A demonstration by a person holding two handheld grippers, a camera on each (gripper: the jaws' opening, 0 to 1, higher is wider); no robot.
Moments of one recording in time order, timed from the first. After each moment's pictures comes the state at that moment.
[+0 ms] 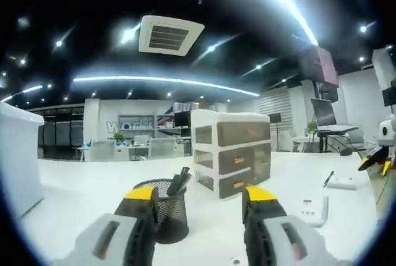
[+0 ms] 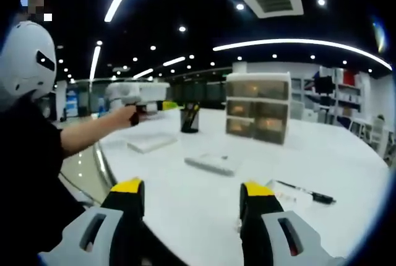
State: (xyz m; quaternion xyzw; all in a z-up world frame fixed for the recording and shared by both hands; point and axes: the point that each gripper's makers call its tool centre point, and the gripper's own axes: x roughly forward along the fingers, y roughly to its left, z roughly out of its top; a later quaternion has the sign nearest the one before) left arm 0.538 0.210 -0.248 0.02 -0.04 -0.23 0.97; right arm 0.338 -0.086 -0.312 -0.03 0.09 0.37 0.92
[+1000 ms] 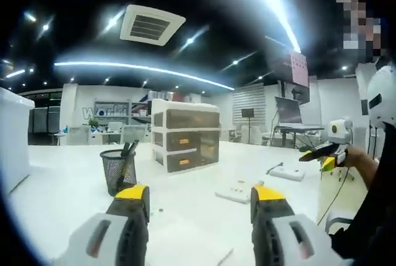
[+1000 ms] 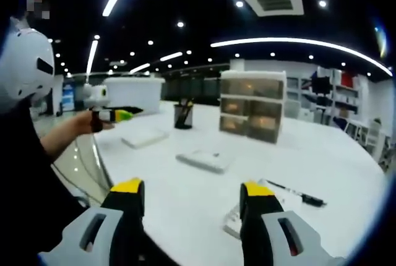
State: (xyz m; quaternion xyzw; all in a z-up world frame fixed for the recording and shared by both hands) left arm 0.426 0.186 -0.280 -0.01 0.00 -0.33 0.94; right arm 0.347 -0.099 -0.310 -0.05 0.10 0.36 0.93
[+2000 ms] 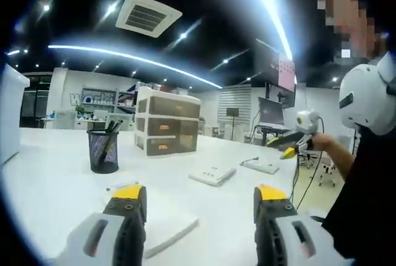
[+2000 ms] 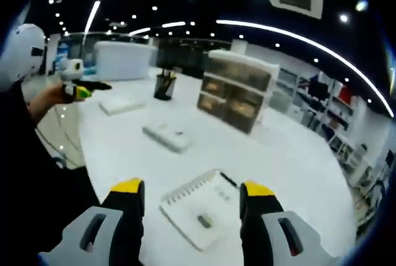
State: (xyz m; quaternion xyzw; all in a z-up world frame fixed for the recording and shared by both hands) left arm 0.381 0.176 -0.304 -0.04 0.03 -0.38 0.92; right arm 0.382 -0.171 -0.309 -0.19 0.18 0.31 0.91
